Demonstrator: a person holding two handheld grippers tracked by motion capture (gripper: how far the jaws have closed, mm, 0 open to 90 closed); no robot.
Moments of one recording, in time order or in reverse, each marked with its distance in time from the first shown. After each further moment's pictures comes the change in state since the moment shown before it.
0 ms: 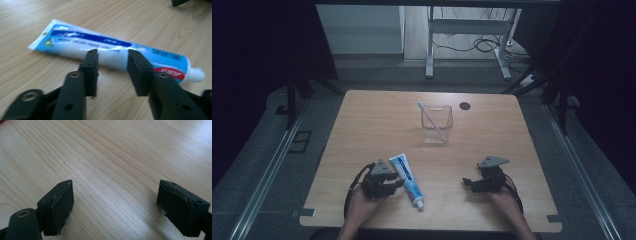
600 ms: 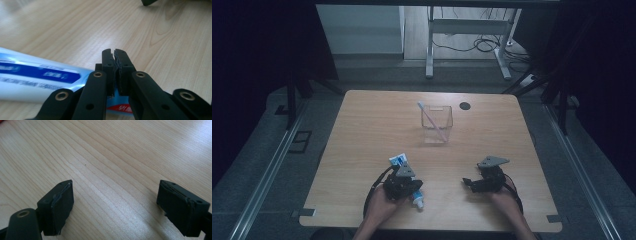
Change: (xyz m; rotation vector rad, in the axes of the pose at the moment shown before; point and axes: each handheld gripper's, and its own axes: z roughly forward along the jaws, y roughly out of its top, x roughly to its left) left arm -0.034 0.025 0.037 0.079 -0.101 0.079; right arm 0.000 0.000 0.000 0.000 -0.002 0.002
